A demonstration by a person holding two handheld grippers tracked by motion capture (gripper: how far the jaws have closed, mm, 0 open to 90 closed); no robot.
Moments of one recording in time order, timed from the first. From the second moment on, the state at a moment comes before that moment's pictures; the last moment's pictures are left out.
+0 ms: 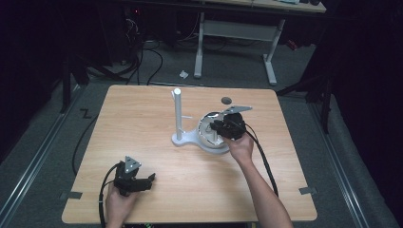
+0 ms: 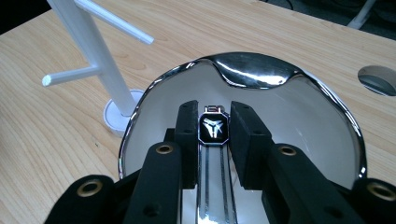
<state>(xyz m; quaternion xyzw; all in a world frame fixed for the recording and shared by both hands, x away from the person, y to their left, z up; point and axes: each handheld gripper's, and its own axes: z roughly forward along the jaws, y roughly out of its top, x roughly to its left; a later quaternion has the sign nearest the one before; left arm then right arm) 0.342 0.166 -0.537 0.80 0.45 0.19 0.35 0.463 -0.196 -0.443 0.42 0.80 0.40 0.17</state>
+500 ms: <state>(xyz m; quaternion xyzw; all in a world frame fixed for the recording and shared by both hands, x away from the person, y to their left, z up) 0.342 0.166 -0.537 0.80 0.45 0.19 0.35 0.467 -0.185 -0.449 0.42 0.80 0.40 0.16</state>
